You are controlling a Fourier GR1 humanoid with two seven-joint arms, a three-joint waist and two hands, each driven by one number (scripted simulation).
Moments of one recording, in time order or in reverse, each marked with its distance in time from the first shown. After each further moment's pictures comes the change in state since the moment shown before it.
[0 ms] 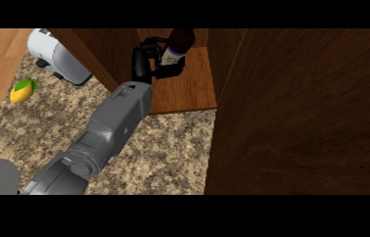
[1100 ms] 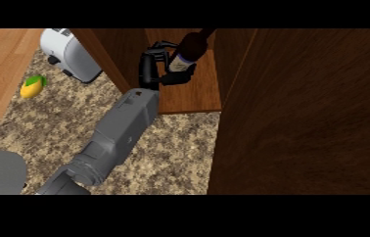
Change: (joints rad) left arm 0.096 -0.028 -0.031 -0.165 0.042 -0.075 -0.058; right arm -0.004 -0.029 -0.034 -0.008 0.007 -0.017 0.045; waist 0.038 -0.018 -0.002
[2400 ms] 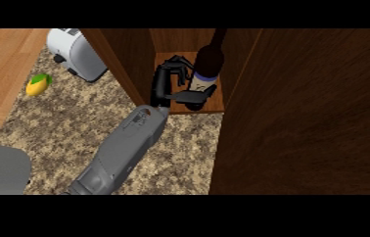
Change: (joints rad) left arm 0.232 -0.001 -0.191 -0.446 -0.198 0.111 0.234; right arm 0.055 -0.006 -0.007 -0.013 0.020 0.010 -0.012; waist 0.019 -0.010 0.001
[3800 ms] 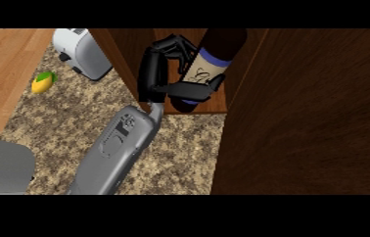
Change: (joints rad) left arm 0.114 0.003 0.111 -0.570 -0.229 -0.059 0.383; right arm -0.005 -0.033 -0.004 -0.041 0.038 -0.046 0.046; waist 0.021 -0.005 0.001
